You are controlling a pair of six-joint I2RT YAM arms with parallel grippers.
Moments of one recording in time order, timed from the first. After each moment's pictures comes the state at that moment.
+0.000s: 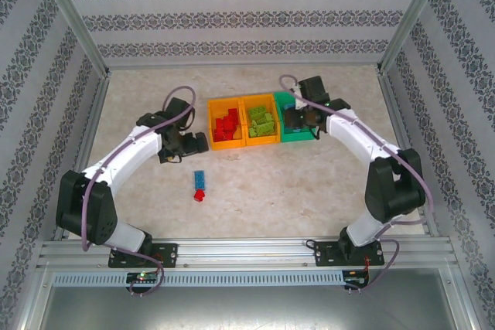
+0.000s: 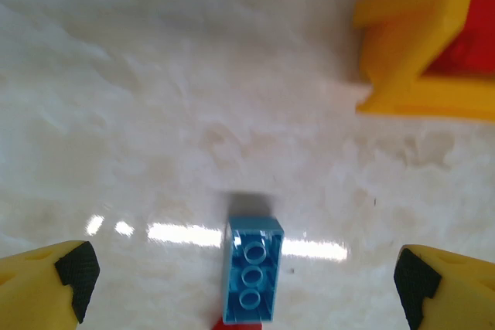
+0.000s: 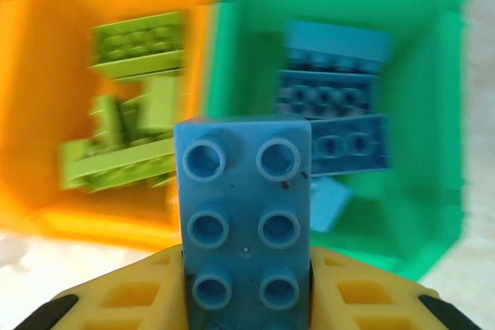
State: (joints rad) left arm -0.36 1.48 1.12 -0.92 0.00 -0.62; right arm 0.28 1.66 1.27 -0.59 -0.07 0.17
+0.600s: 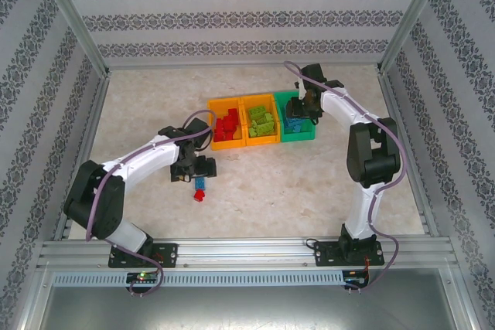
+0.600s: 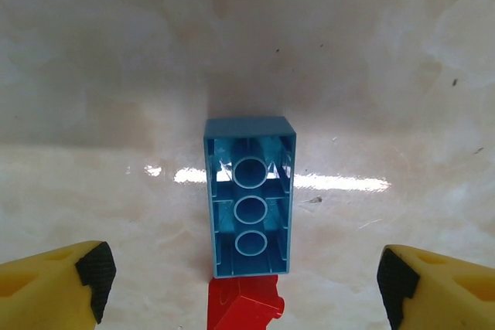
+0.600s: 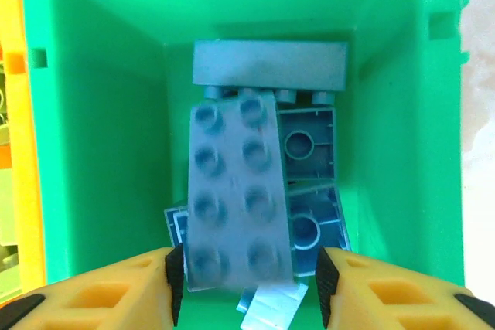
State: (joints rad) left arm -0.49 1.55 1.01 -0.93 0.04 -0.65; right arm 0.20 1.97 1.55 -0.72 -0.12 0.21
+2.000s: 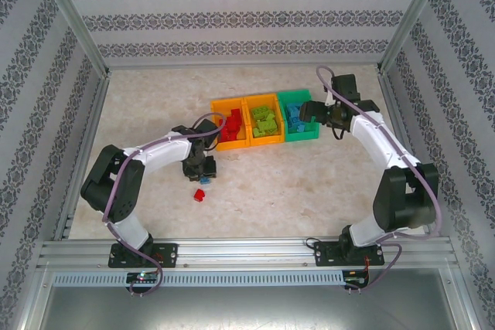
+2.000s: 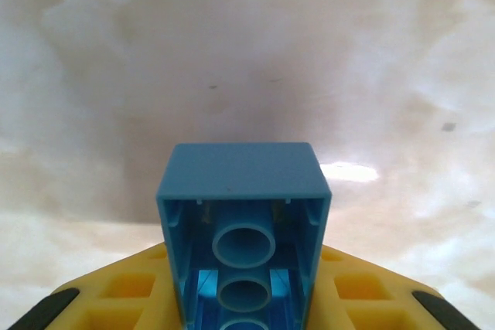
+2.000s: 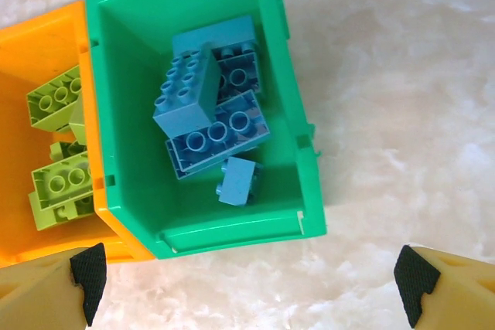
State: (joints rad) left arm -0.51 1.70 1.06 -0.84 0.09 -0.68; right arm 0.10 1.52 1.20 -0.63 -0.12 0.29
